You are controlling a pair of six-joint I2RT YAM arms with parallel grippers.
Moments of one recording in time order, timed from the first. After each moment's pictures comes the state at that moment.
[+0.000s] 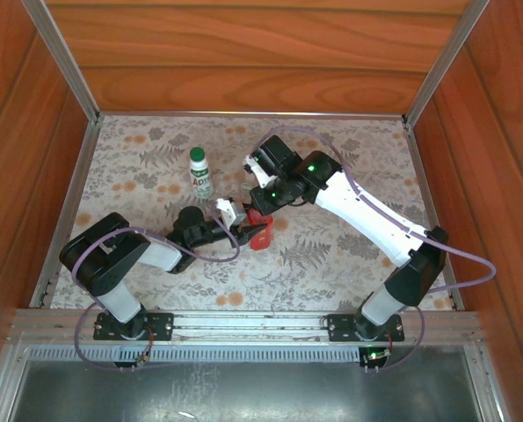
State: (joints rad) left arm -0.74 1.66 0.41 1.22 0.51 0.02; right arm 0.87 1.61 1.64 -1.13 -0.04 0.21
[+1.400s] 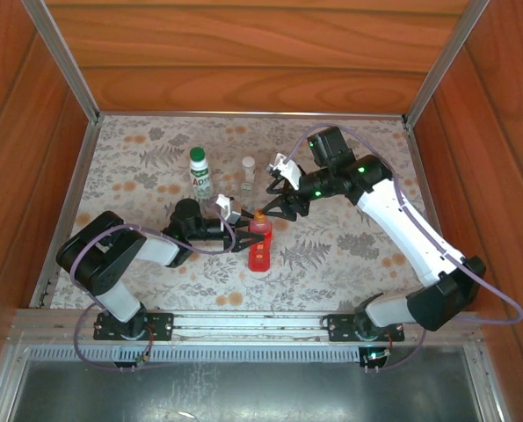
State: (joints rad) left arm -0.66 1.65 0.44 1.15 0.90 -0.19; right arm 0.59 1.40 1.43 -0.98 -0.73 -0.53
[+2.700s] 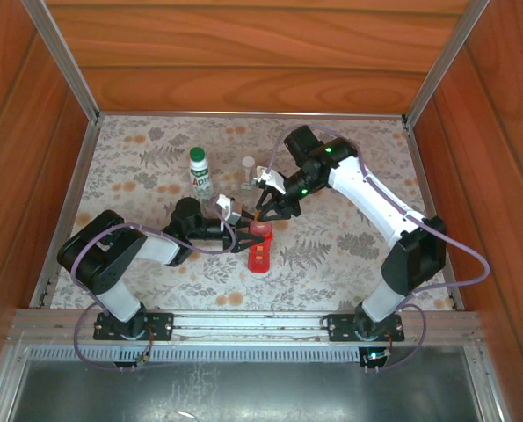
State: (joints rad) left arm -0.65 1.65 0.45 1.14 0.95 -0.17; right arm 0.61 1.65 1.56 -1.21 -0.81 -0.87
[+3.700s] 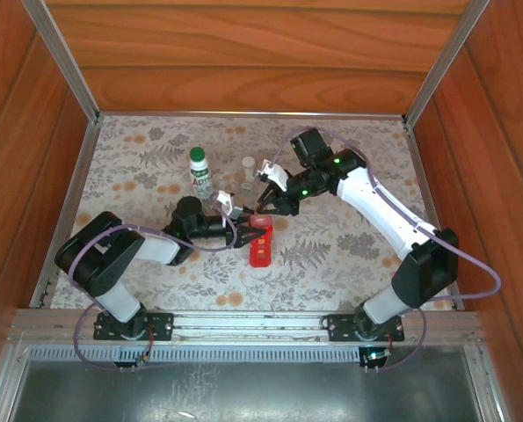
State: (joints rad) left arm -0.66 1.63 0.47 1.09 0.79 -0.17; right arm 0.61 1.54 1.42 -0.96 -0.72 -0.56
